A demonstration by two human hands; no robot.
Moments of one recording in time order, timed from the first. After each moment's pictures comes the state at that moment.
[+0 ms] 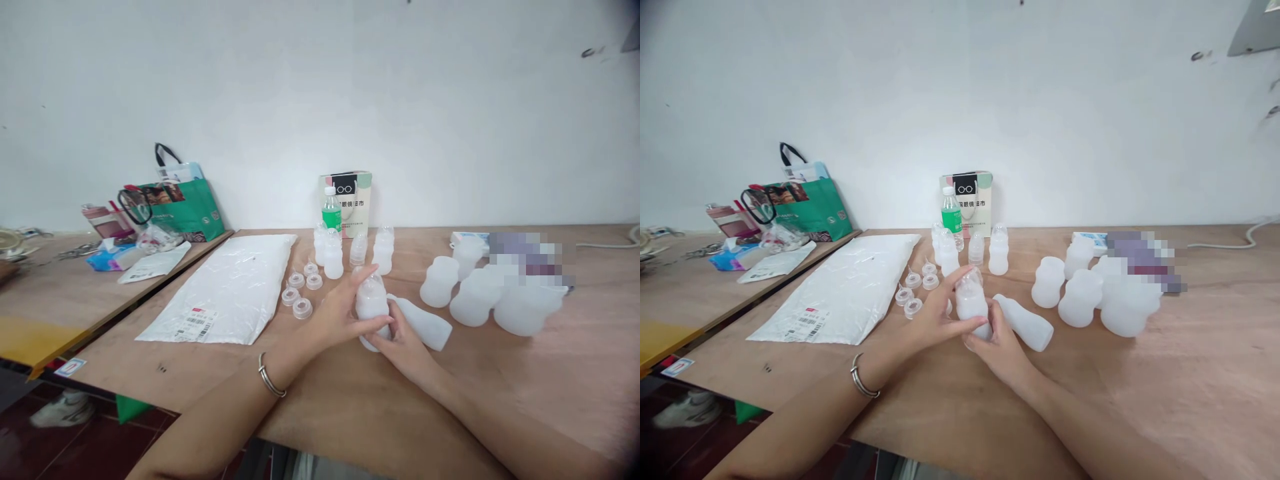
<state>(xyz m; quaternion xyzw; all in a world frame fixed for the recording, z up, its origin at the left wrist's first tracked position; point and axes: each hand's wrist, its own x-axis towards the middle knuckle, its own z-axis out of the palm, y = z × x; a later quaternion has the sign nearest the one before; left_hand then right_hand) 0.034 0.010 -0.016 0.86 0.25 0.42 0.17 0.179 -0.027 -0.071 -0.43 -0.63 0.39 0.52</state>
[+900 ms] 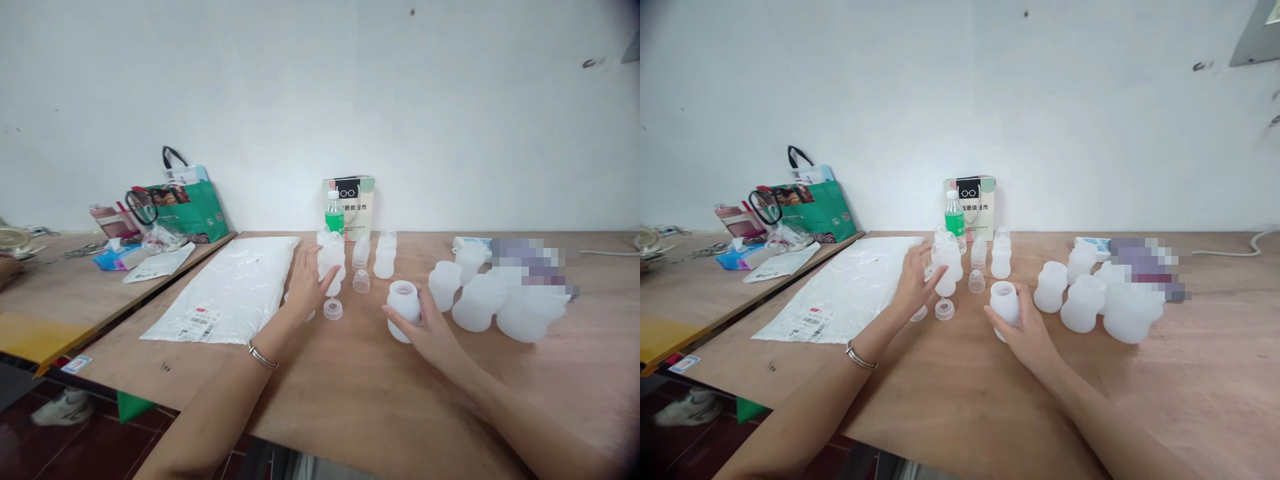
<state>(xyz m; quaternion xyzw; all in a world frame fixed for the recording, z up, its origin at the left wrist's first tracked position) -0.005 0.069 -0.014 0.78 0.41 0.46 -0.06 0.209 -0.023 -0.042 -0.55 -0.64 0.23 0.49</state>
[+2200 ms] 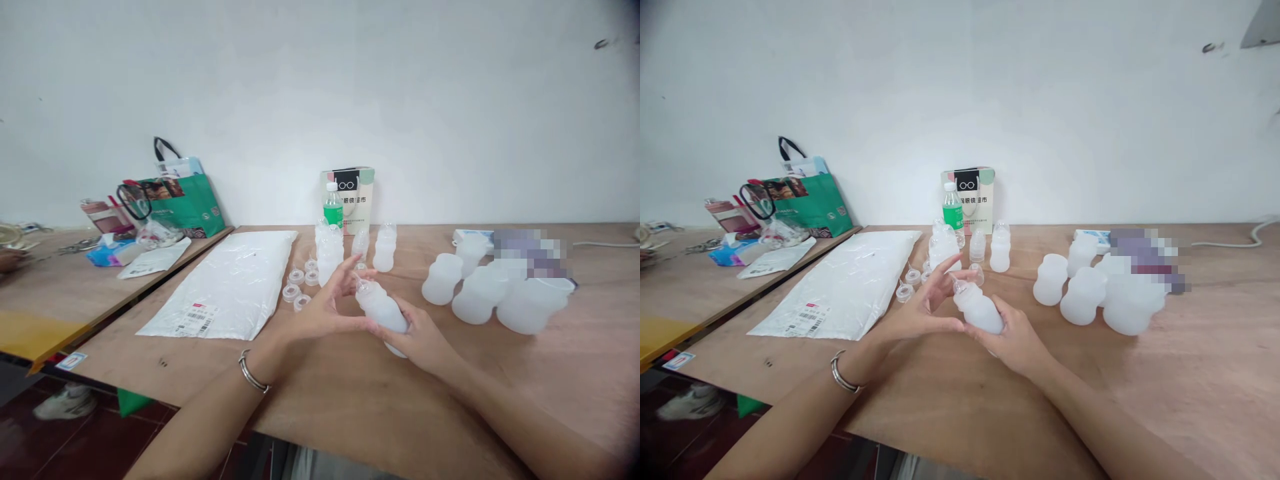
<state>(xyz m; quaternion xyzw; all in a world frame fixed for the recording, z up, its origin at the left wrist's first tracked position) 0.015 0.013 -0.005 0.78 0.14 0.37 0.49 0.199 -0.035 -0.039 -0.53 -0.71 0.28 0.37</state>
